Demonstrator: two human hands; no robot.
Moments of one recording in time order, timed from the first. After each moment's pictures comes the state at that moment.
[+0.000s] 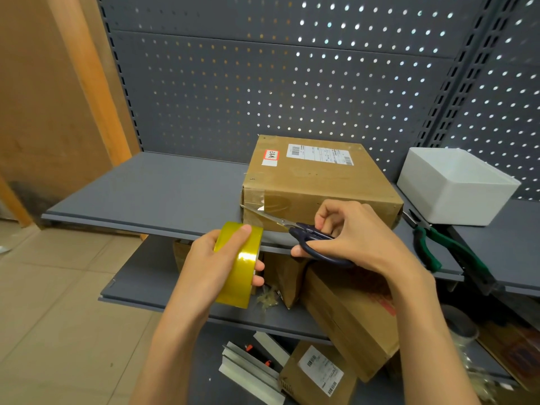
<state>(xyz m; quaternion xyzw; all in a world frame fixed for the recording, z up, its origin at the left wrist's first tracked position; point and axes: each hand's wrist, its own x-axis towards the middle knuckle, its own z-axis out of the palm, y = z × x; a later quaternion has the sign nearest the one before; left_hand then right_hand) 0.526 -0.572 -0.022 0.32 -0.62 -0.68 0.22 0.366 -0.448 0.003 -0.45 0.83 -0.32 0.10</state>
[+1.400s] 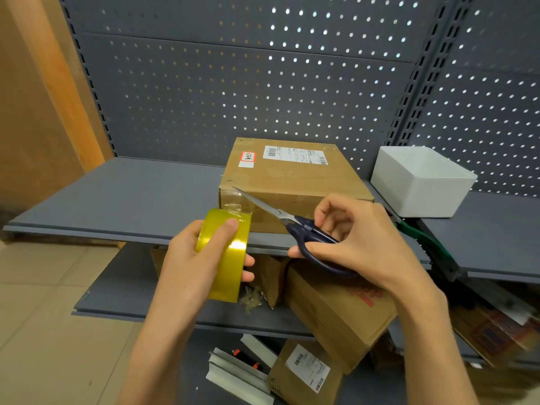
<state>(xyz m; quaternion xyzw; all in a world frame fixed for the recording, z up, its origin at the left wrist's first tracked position) 0.528 -0.554 -0.010 0.27 -0.63 -0.67 0.28 0.388 -0.412 0.019 -0.46 0.79 -0.41 0.03</state>
